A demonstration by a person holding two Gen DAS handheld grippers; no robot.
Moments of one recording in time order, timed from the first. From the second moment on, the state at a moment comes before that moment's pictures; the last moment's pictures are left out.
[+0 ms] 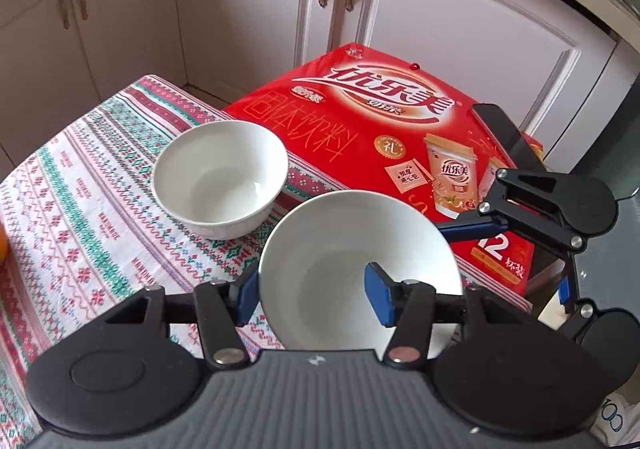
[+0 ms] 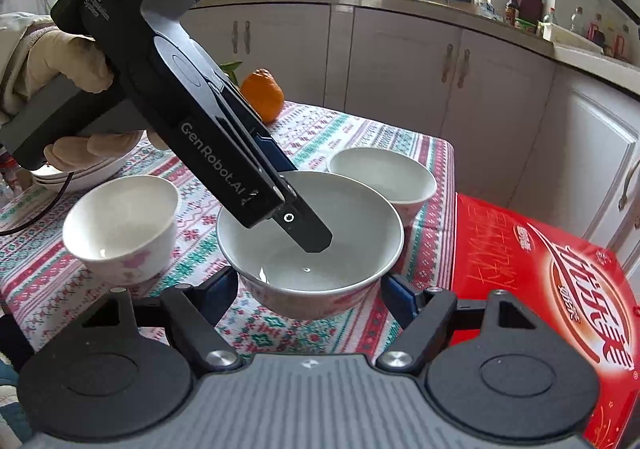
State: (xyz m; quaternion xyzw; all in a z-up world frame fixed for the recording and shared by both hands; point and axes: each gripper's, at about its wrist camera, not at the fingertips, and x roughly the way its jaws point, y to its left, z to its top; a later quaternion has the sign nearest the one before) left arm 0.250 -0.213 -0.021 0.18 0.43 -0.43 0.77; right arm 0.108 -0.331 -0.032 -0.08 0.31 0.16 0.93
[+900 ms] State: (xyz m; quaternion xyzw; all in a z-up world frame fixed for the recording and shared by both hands) left arm 0.201 -0.096 0.019 0.14 0.40 -0.36 0.83; right arm 0.092 -0.244 -0.002 -0.11 0.29 0.26 0.92
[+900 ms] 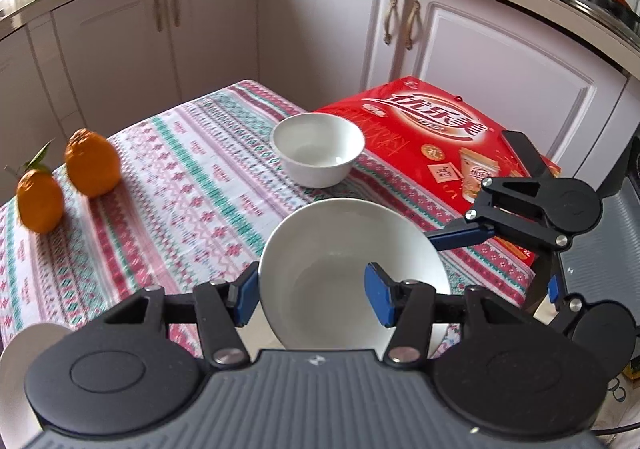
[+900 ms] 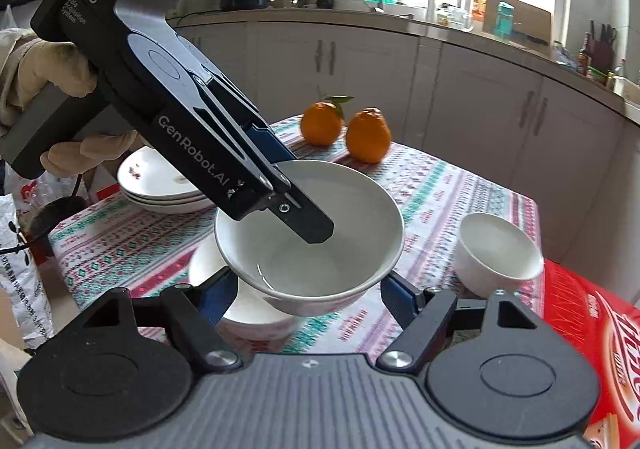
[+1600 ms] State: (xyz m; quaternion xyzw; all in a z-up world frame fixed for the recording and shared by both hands) left arm 0.204 -0.059 -0.013 0.09 0.43 -0.33 0.84; right arm 0.106 -0.212 -0.023 -0.12 0.33 0.28 0.89
